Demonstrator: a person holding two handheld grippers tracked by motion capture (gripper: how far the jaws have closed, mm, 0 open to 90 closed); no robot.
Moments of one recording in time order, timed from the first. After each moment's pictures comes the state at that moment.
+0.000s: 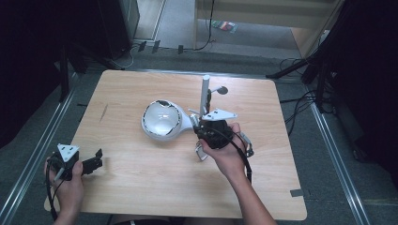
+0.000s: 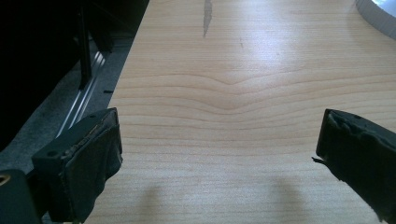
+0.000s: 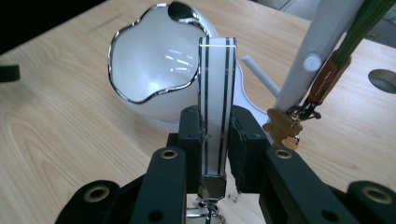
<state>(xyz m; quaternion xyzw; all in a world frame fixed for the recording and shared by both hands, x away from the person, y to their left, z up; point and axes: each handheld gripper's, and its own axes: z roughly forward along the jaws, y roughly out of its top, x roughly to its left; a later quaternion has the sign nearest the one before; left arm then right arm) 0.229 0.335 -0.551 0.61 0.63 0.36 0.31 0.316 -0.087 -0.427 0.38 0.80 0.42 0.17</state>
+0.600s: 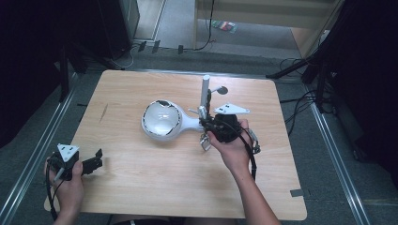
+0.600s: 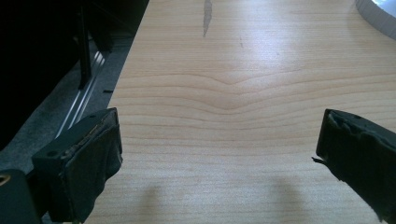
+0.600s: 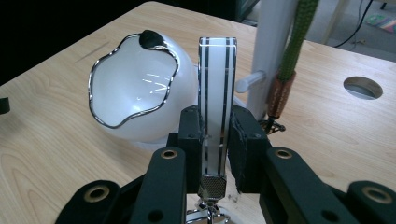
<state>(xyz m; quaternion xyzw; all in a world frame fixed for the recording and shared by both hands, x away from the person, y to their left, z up) 0.229 0.335 -0.551 0.61 0.63 0.36 0.31 0.332 -0.109 -0.425 0.41 0.77 0.45 0.17</state>
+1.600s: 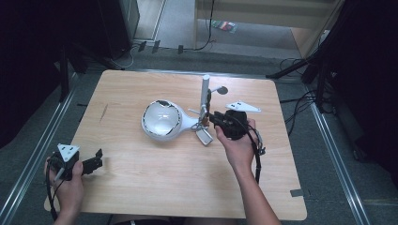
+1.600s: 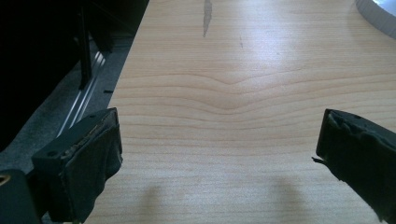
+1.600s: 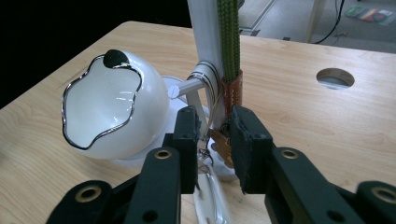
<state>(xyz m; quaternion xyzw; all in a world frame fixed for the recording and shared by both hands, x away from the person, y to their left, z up) 0.229 0.334 -0.551 0.61 0.63 0.36 0.31 0.345 -0.130 -0.431 0.45 0.73 0.47 0.17</state>
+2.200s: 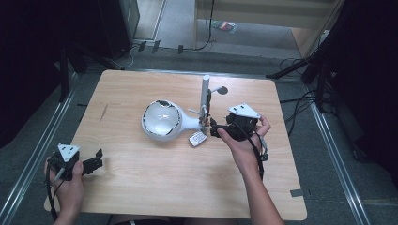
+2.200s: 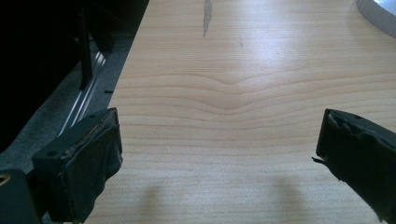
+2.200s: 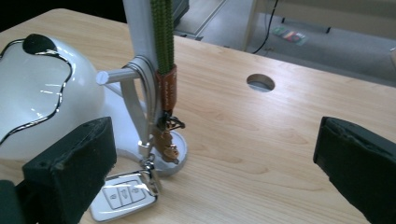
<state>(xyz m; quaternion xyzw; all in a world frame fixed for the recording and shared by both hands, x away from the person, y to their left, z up) 0.229 0.334 -0.552 0.61 0.63 0.36 0.31 0.336 -0.138 -0.432 0.47 0.72 0.41 0.29</state>
